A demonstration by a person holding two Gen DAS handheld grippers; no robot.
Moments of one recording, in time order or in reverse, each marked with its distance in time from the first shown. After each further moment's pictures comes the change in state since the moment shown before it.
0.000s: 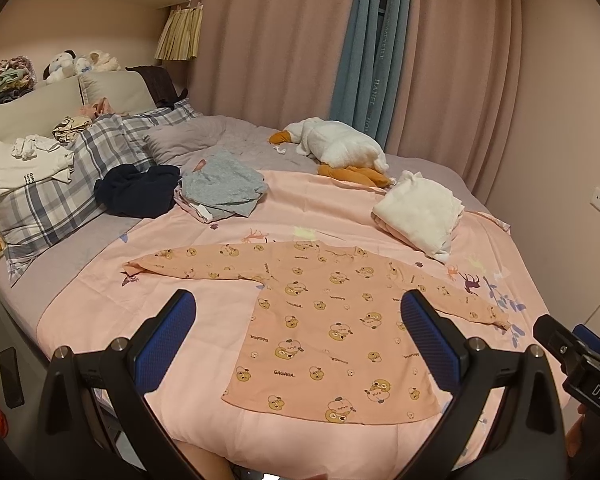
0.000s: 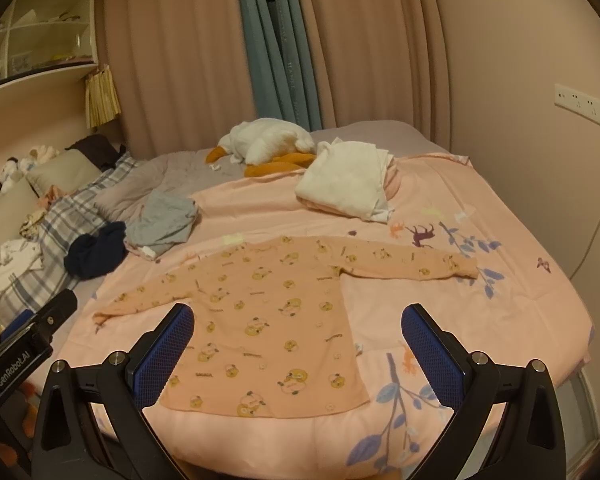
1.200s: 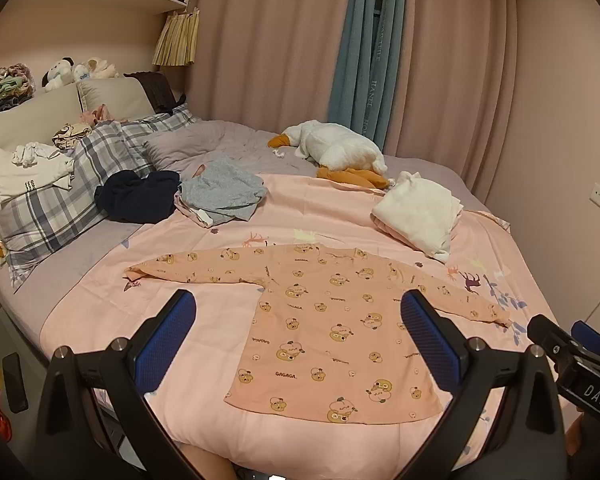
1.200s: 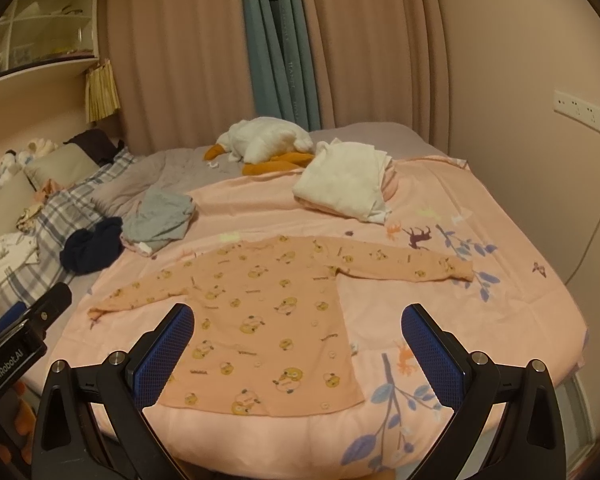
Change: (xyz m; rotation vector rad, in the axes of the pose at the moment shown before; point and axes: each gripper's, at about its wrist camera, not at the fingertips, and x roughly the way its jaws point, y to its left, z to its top) left arm -0.004 0.002 0.000 0.018 -0.012 0.000; right arm 0.002 -0.001 0.000 -0.011 0.006 -0.013
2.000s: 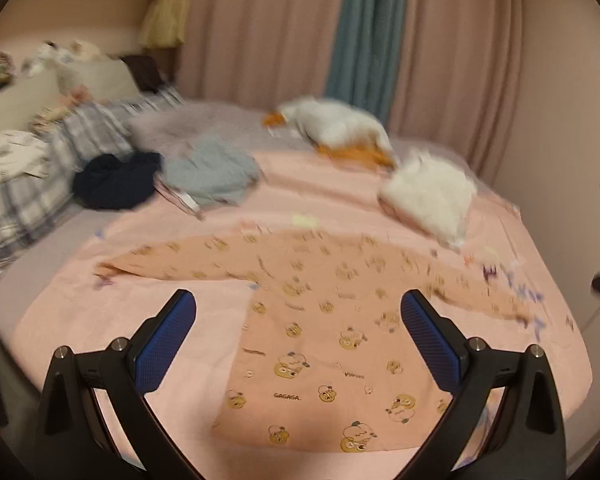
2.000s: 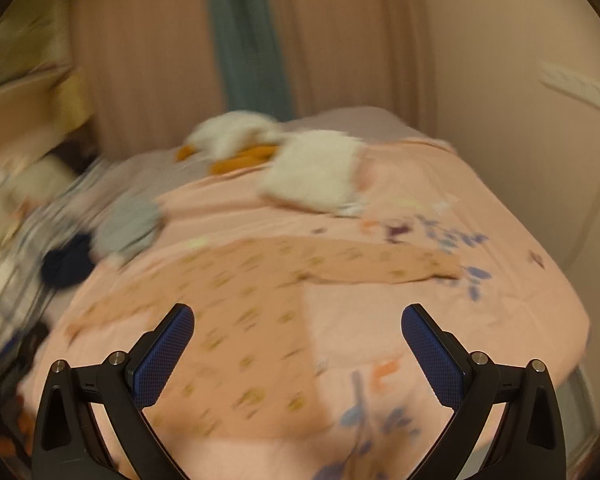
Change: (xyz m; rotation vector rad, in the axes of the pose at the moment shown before) left arm 0.121 0.013 -0.014 0.010 0.112 -0.032; right arm 0.060 -0.083 0.023 0.116 0.031 -0.071
